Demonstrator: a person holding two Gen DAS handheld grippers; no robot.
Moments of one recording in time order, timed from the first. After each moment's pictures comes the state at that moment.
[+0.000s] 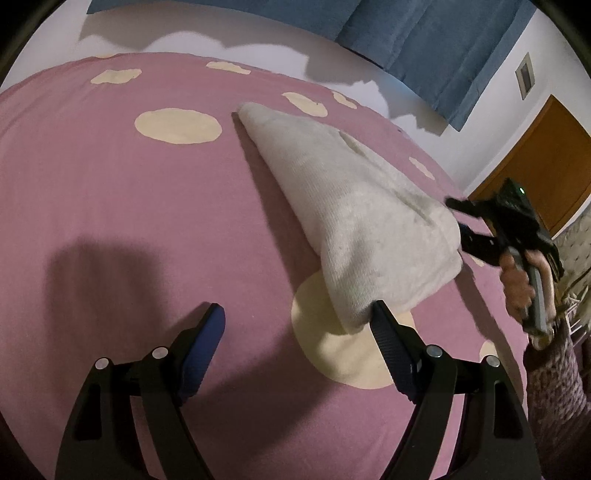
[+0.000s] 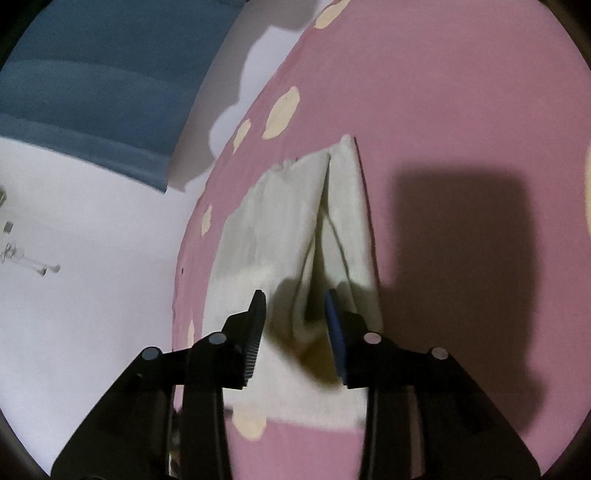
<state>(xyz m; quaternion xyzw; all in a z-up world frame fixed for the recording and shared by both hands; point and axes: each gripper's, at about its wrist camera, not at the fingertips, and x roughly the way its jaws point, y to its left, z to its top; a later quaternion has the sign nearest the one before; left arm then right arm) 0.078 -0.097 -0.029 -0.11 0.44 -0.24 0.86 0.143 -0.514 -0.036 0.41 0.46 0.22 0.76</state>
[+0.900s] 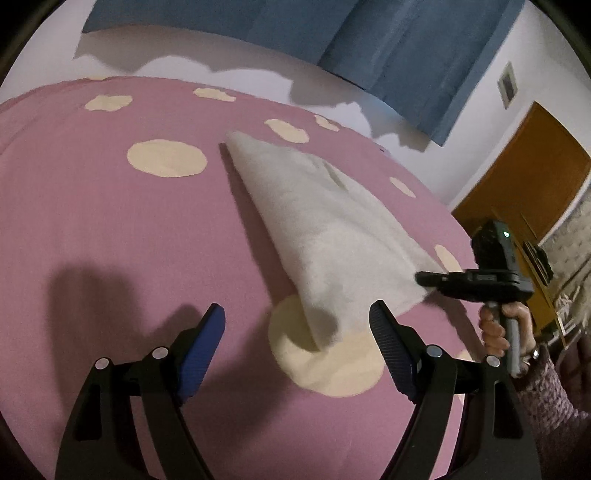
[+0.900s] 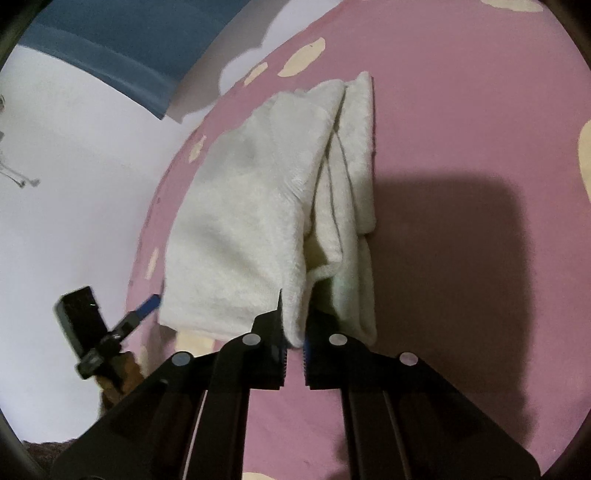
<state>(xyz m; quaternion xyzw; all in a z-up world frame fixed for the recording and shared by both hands) 0.072 -0.094 -0.005 -0.12 0.41 -0.25 0.87 0.118 -0.474 -0.044 0.29 0.50 0.26 0.77</state>
